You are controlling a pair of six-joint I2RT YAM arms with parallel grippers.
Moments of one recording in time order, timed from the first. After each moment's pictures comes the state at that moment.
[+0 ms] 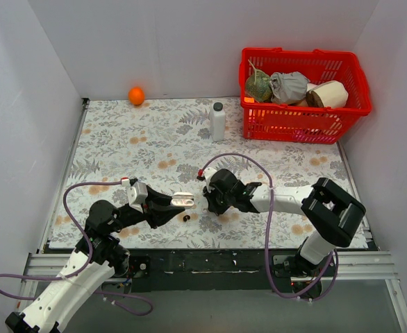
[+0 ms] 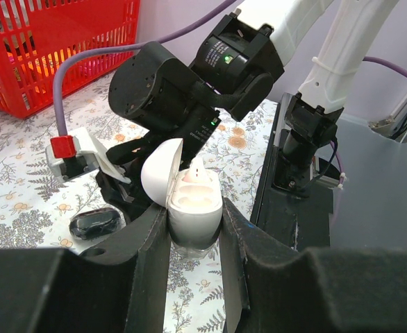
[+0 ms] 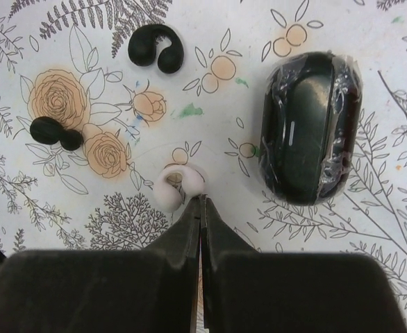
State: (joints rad) left arm -0.57 0.30 0.31 0.16 0.65 -0.26; right arm 0.96 1.60 0.77 -0.03 -0.10 0.23
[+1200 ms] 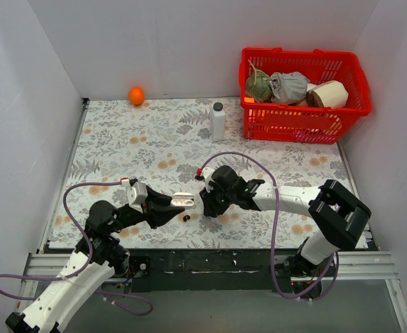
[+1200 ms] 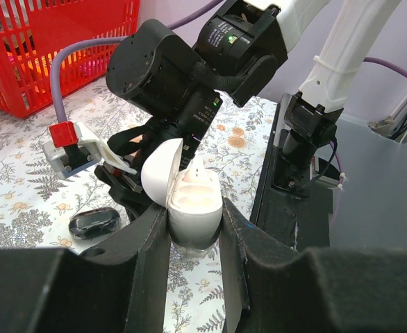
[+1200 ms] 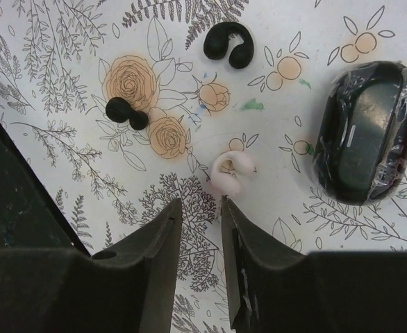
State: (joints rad) left arm -0.57 0.29 0.30 0.16 0.65 -0.26; right arm 0.96 1.56 0.81 -0.11 -0.26 0.20
